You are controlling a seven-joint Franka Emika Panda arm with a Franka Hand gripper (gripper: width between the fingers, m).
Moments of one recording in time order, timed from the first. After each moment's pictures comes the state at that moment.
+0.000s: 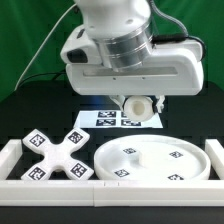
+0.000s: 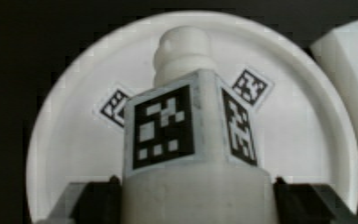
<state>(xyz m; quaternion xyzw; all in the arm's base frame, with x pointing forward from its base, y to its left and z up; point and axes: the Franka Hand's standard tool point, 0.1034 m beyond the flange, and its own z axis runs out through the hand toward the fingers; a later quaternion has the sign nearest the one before) 0.577 0.009 0.099 -0.97 0.18 0.17 0.09</state>
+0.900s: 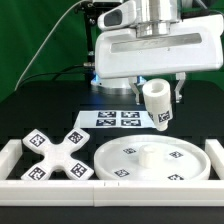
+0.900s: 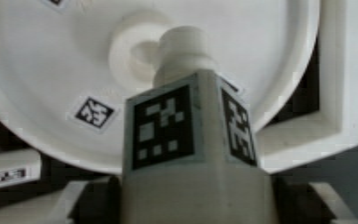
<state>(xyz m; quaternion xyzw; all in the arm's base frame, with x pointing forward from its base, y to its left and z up) 0.569 0.041 0.116 -0.97 0.15 -0.18 0.04</state>
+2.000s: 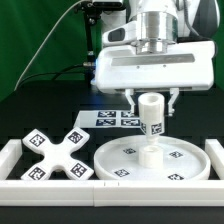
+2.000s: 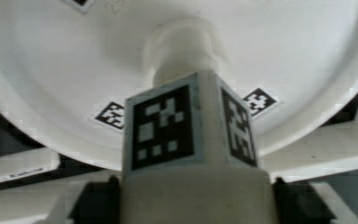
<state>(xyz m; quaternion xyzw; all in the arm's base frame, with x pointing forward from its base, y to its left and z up) 0.554 0.045 0.088 -0.96 0.12 -0.27 0.00</state>
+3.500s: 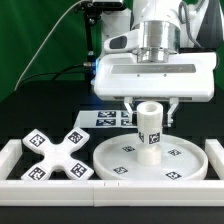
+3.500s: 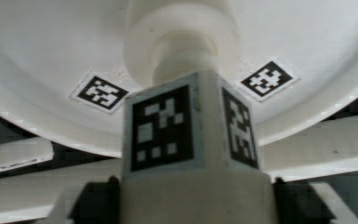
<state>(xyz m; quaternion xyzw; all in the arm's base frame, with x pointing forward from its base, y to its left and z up) 0.561 0.031 0.076 -0.95 0.13 -0.29 -0.02</state>
